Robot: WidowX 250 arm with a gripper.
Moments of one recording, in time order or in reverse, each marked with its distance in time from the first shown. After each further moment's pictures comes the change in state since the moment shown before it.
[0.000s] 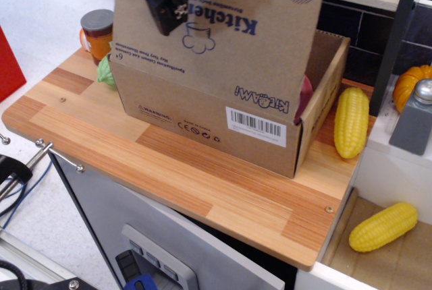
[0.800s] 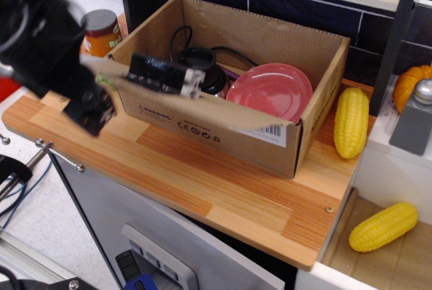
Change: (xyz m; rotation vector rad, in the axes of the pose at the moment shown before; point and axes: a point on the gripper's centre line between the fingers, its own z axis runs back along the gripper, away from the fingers) arm -0.097 -0.040 0.043 0.063 0.006 0.230
